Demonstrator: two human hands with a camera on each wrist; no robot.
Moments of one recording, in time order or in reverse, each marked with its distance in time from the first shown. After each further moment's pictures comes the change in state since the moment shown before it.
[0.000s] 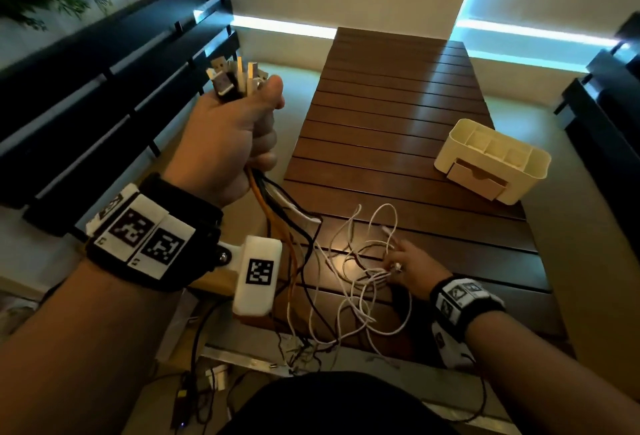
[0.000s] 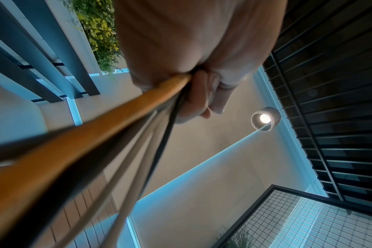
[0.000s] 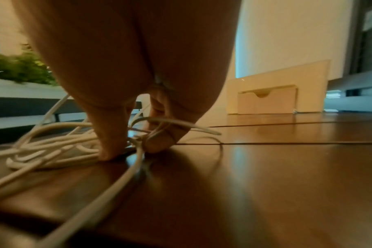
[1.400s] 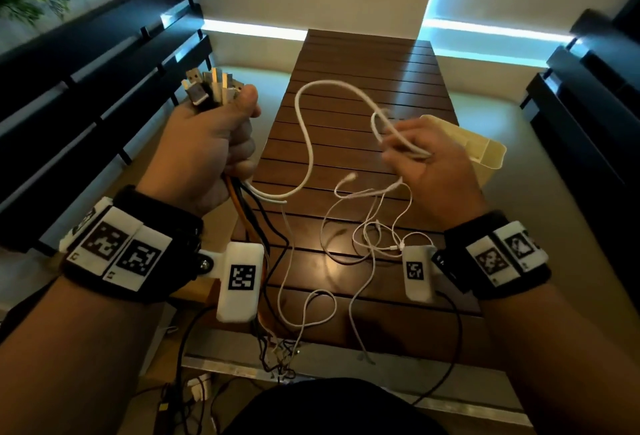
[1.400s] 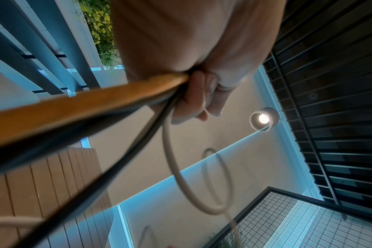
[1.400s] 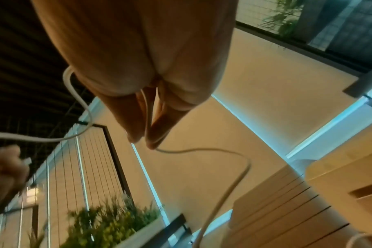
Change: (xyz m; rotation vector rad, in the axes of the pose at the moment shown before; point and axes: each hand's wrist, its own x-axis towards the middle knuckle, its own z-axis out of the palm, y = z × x) left_hand -0.007 -0.006 0.041 0.022 -0.001 -0.017; right_hand -0.071 -0.073 -0.162 0.426 0.821 -0.380
